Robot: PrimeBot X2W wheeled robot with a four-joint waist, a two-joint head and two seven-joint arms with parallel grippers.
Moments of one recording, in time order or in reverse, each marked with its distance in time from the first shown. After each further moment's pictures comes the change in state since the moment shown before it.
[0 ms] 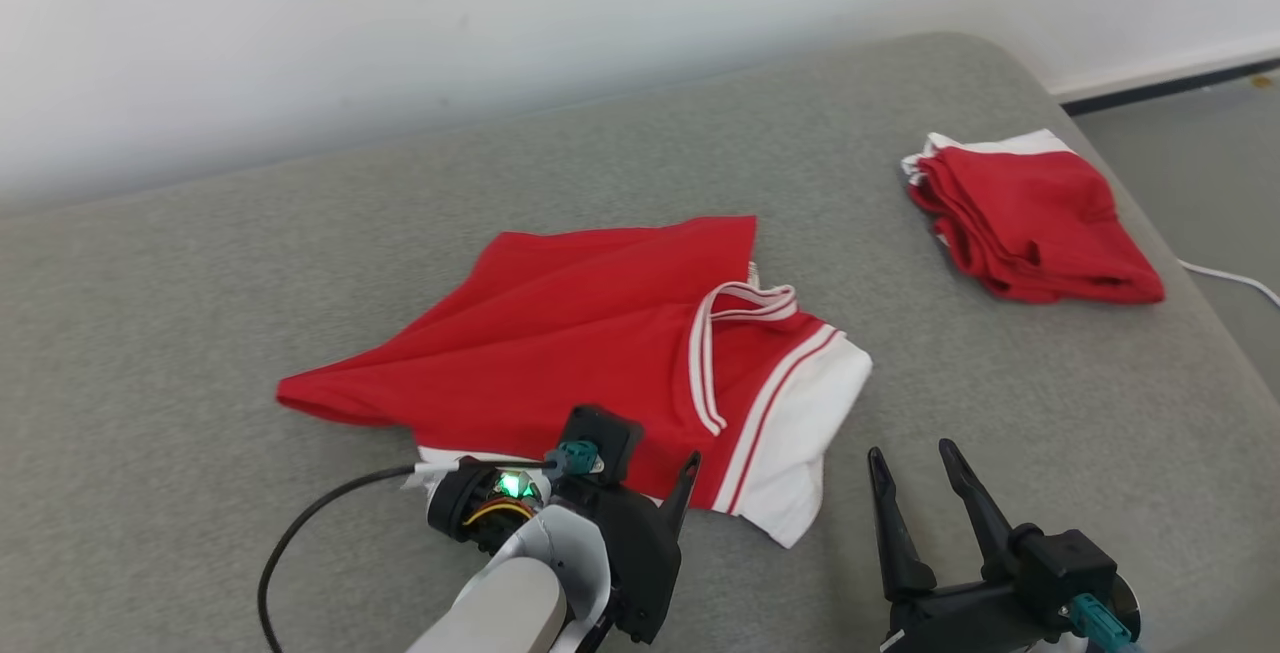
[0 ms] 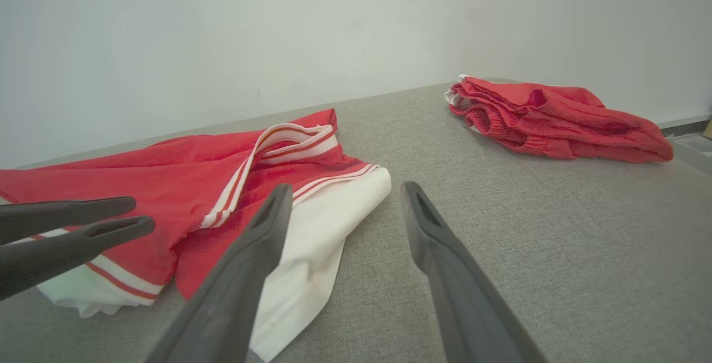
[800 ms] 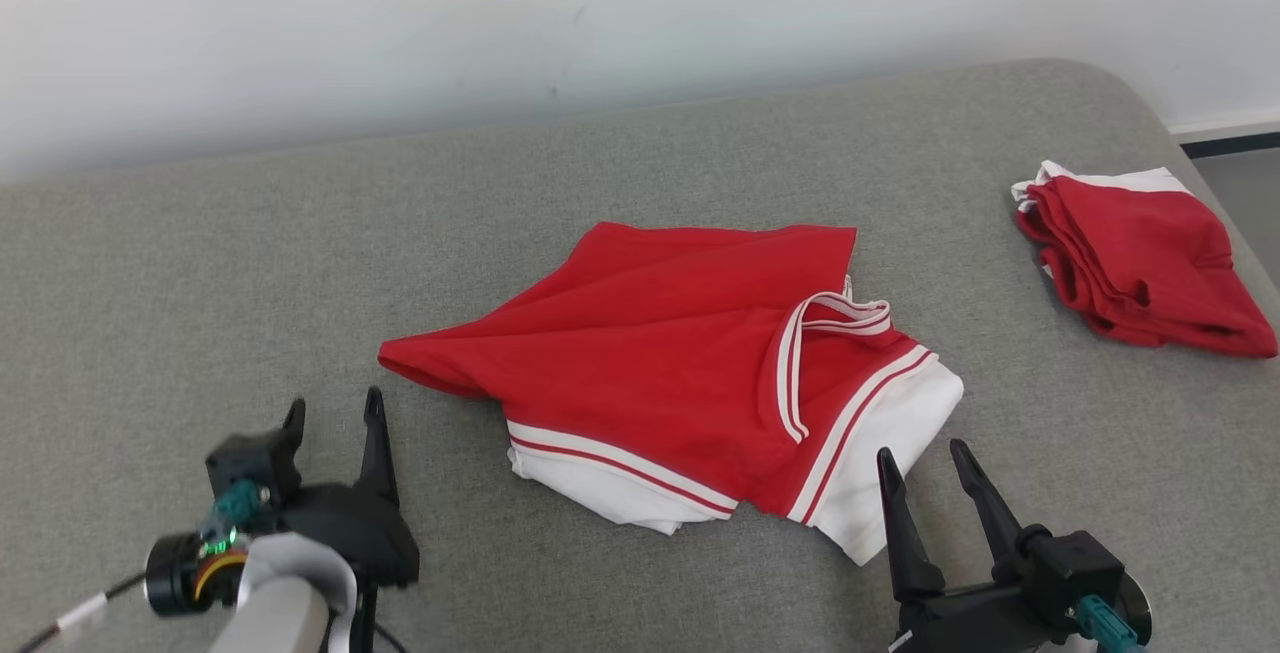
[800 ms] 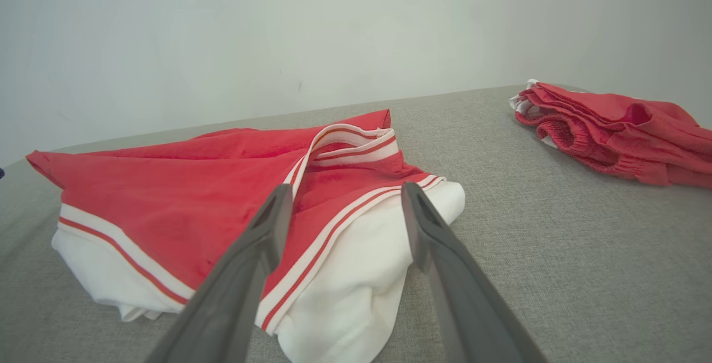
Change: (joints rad) left arm 0.044 0.135 0.372 0.188 -0.127 0.093 -0.394; right arm 0.000 0.000 -0.024 -0.005 -0.020 0.000 0.000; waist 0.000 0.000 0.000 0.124
